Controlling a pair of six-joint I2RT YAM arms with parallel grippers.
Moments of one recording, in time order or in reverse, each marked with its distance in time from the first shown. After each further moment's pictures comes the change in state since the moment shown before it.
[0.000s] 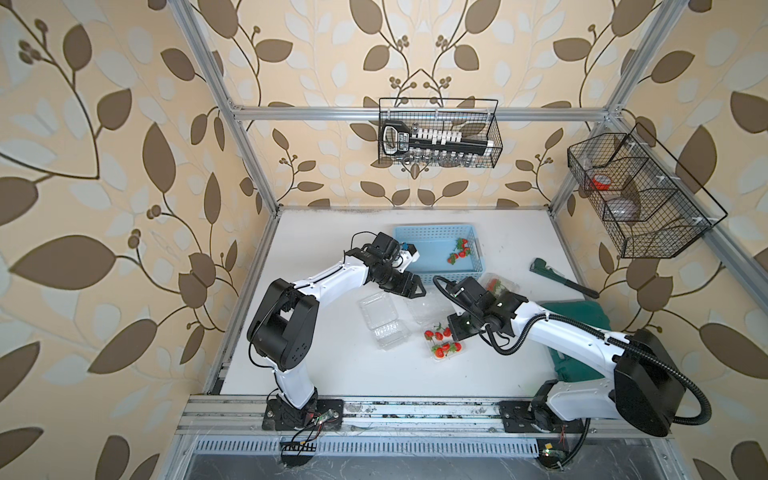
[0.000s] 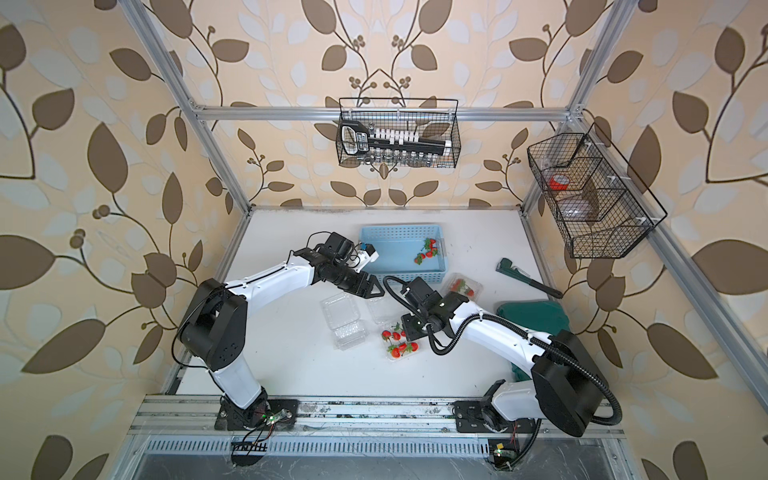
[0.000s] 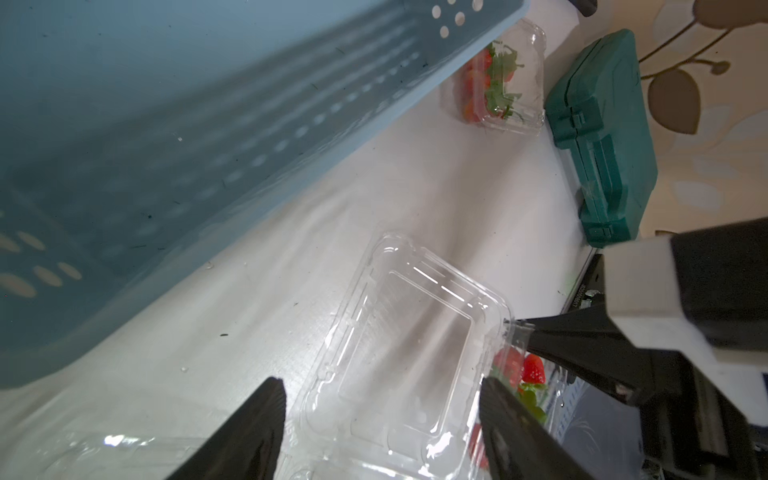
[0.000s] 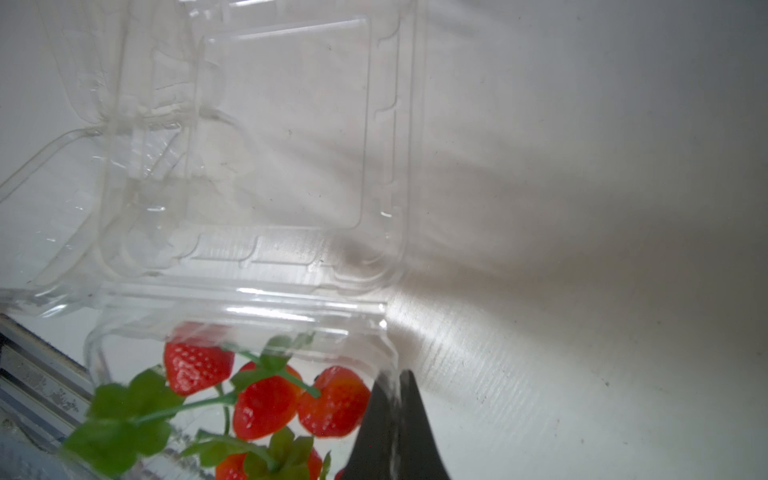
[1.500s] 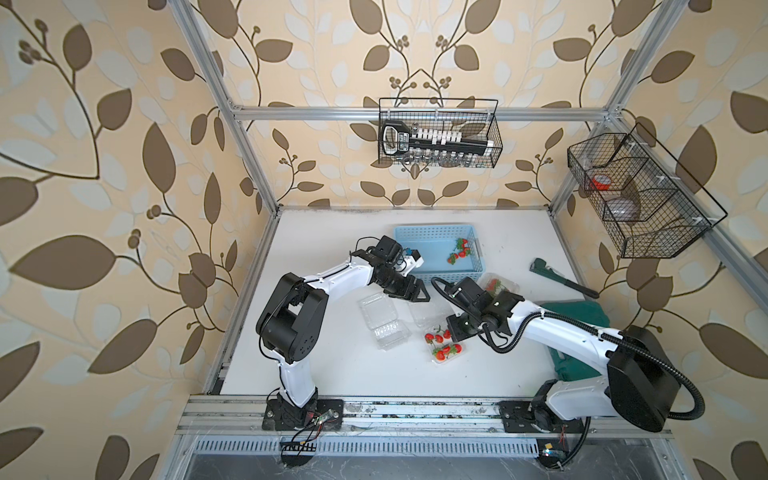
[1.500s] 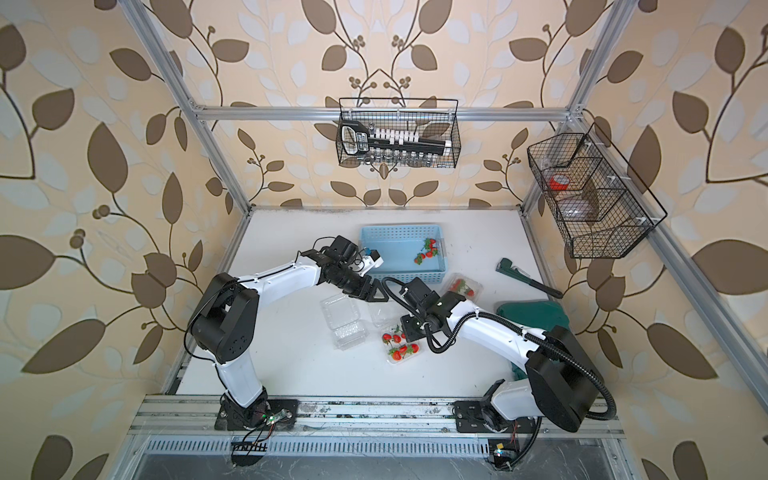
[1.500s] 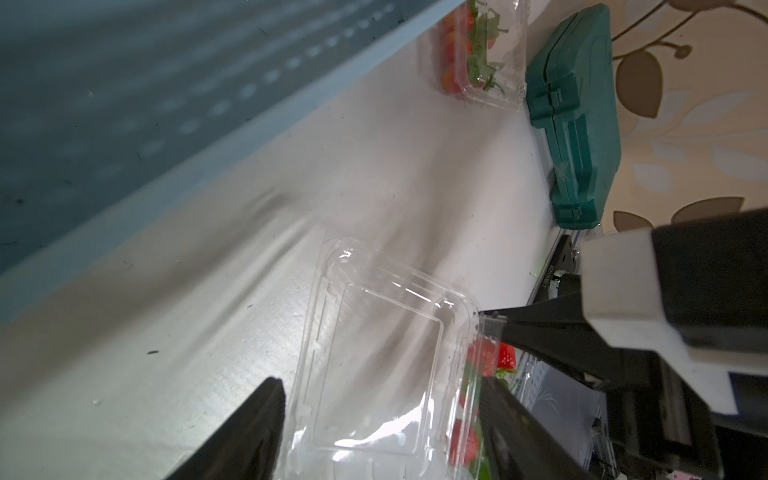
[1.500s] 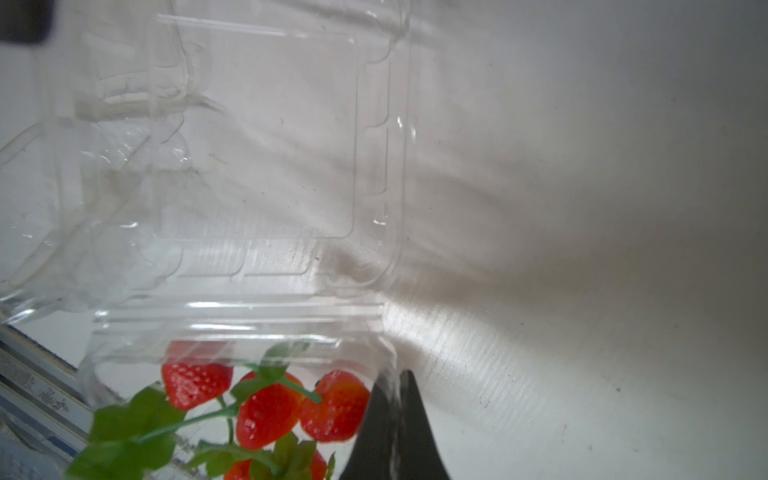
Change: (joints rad) left arm -0.011 0.067 0.004 0.006 0.110 -0.011; right arm 0.000 0.035 0.000 0.004 -0.011 -0.005
